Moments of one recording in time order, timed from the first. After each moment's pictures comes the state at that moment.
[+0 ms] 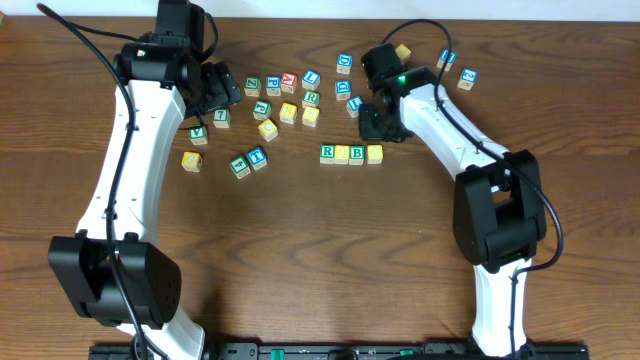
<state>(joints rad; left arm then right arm) -0.08 1.81 1.77 -1.14 -0.14 -0.49 0.39 2.20 1.76 -0.88 0.02 0.36</state>
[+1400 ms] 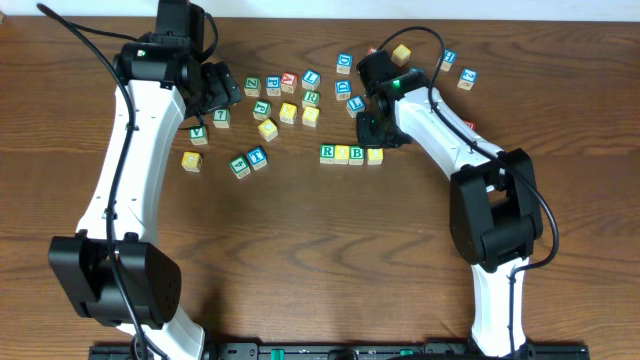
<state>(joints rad) -0.08 1.81 1.77 -1.14 -0.14 -0.49 0.40 2.21 1.74 -0.92 0.02 0.36</state>
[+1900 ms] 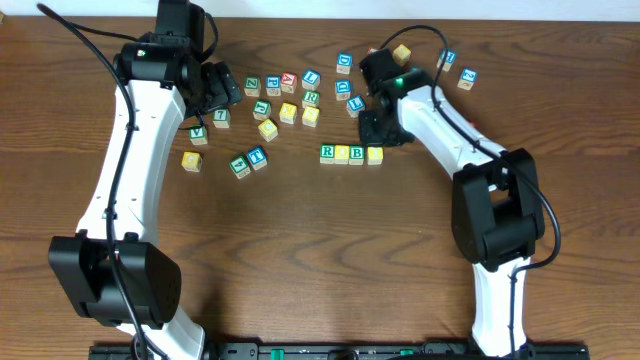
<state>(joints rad) -0.08 1.81 1.77 -1.14 -0.14 -0.49 0.37 2.21 1.75 -0.93 0.02 0.36</state>
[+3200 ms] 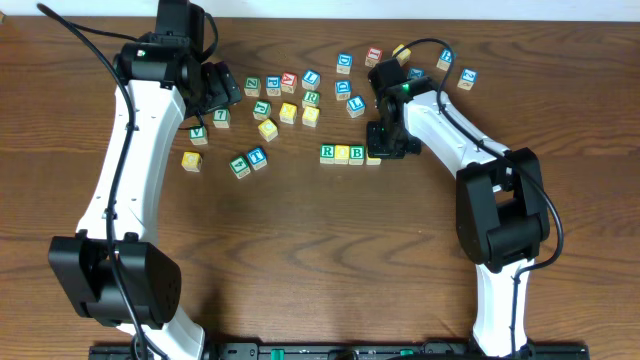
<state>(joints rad) -0.08 1.81 1.77 -1.14 -0.14 -0.49 0.36 2.19 1.67 -0.95 -0.01 0.38</state>
